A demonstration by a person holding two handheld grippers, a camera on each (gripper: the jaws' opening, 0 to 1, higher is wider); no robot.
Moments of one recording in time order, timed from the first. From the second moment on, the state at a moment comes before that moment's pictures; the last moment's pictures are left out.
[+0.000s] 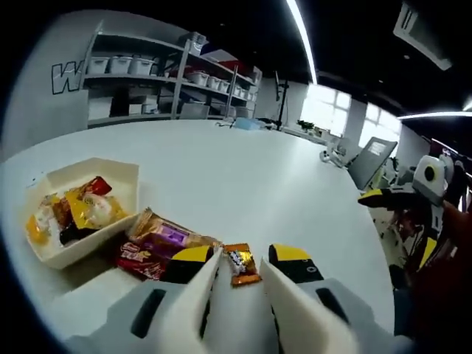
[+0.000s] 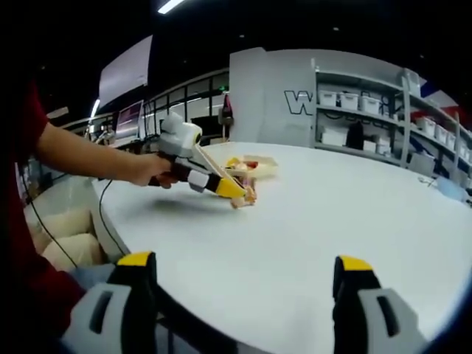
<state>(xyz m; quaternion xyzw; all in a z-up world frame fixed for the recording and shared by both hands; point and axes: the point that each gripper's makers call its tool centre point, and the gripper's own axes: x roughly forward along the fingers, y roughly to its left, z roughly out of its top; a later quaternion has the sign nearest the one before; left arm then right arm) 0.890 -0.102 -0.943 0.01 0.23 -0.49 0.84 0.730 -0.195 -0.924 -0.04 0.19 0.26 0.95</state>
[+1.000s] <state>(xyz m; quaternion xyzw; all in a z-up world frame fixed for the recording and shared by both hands) 0.930 -0.060 -0.864 -0.10 0.19 -0.46 0.86 0.730 -0.193 -0.929 -0.04 0.19 0.26 0.95</state>
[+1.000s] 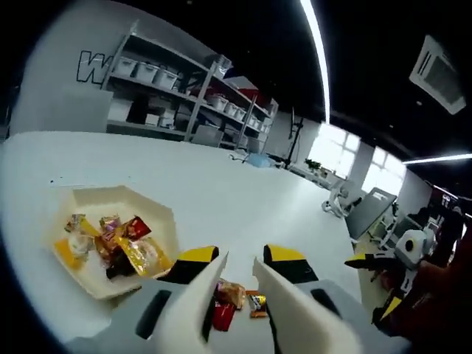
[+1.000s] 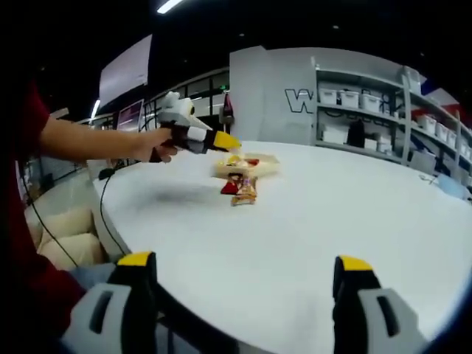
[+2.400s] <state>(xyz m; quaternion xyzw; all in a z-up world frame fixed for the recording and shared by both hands) 0.883 -0.105 -0.944 0.03 0.22 -0.47 0.86 0.731 -0.196 -0.929 -0.04 0.19 0.26 0.94</state>
